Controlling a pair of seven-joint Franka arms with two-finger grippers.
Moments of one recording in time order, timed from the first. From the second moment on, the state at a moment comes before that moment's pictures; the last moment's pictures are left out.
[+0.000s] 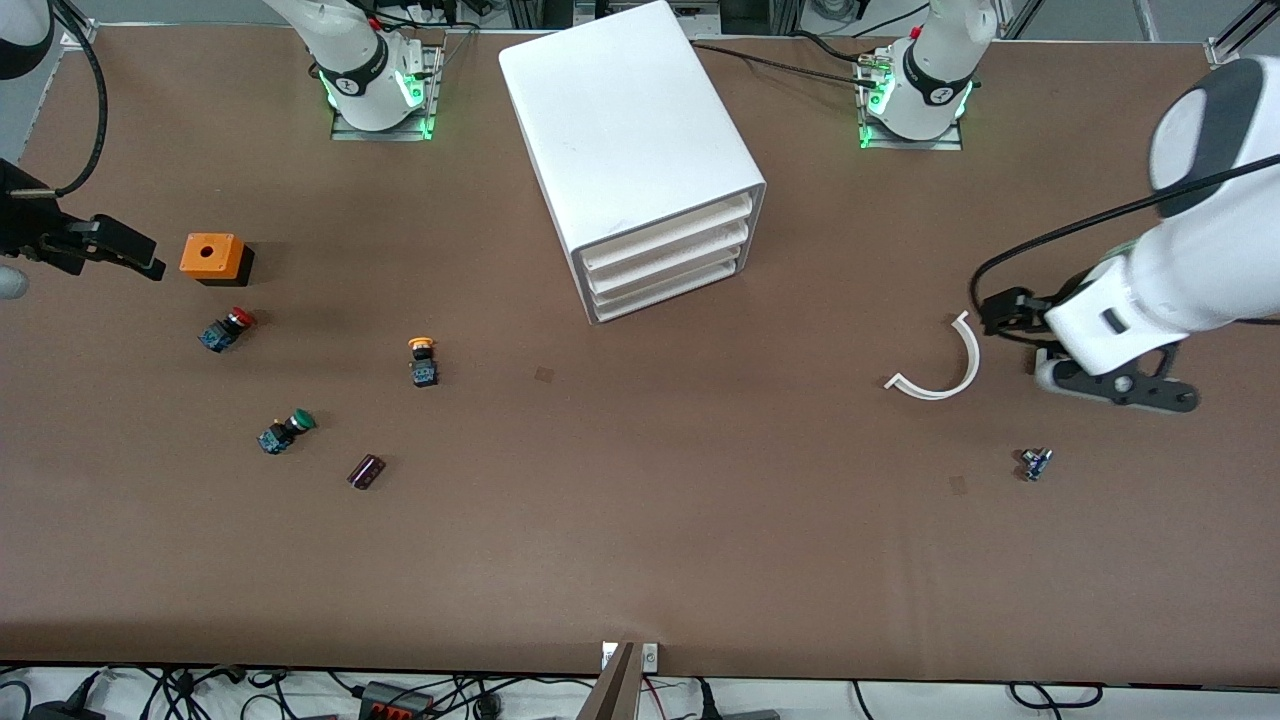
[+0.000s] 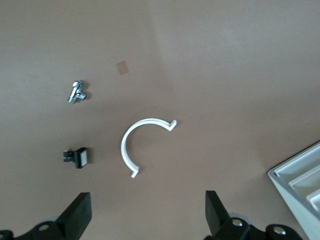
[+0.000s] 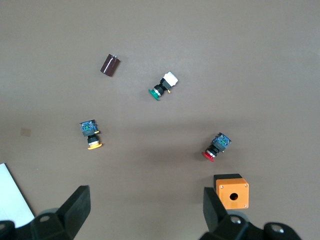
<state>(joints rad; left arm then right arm) 0.06 0.31 -0.20 -1.34 0.06 1.49 0.06 -0.02 0.01 -0.05 -1.69 0.01 1.70 -0.01</state>
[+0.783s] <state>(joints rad) 0.01 0.04 -0.05 -1.61 0.01 1.61 0.17 -0.02 0.01 -0.05 -1.69 0.01 1.68 -0.01</state>
